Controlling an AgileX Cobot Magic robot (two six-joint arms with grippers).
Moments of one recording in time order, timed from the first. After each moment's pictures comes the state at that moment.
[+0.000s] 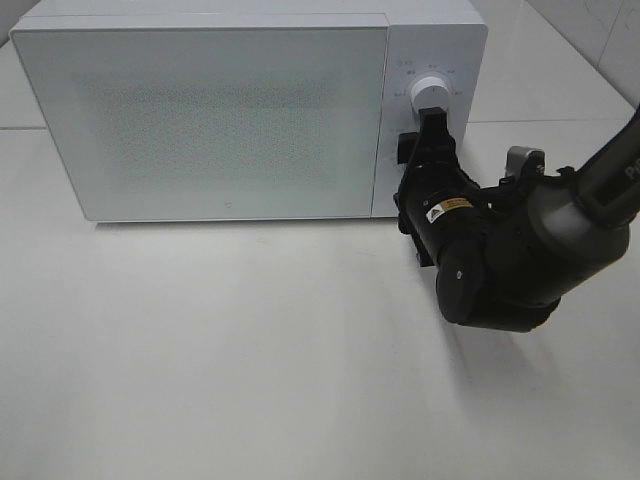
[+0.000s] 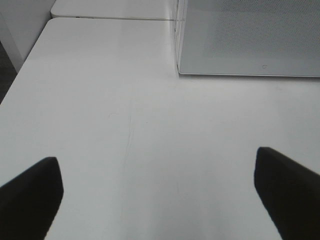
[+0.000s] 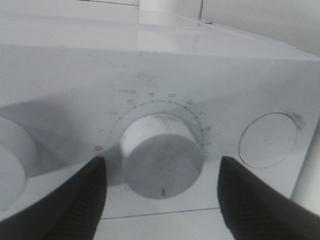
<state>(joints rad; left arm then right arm) 0.04 0.00 -0.50 -0.08 1.05 0.02 0.61 2.08 -0.76 0.63 -1.20 1.33</state>
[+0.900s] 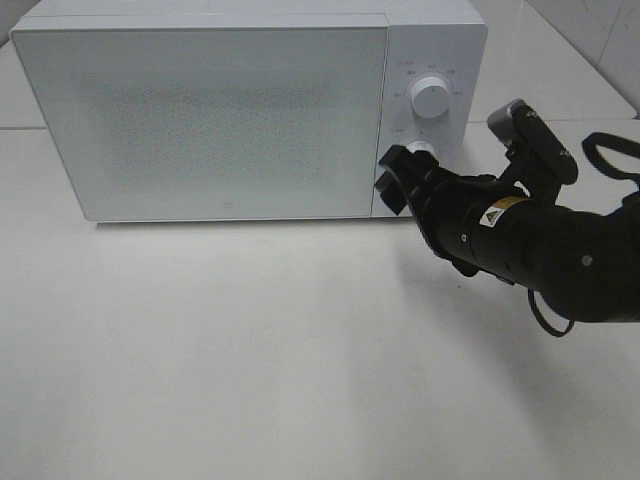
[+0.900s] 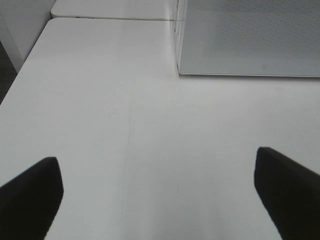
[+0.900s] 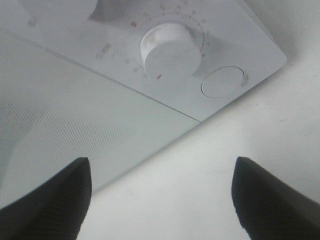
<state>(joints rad) 0.04 0.00 -0.50 -0.08 1.05 0.02 0.60 1.70 -0.55 0.49 -0.68 0.65</state>
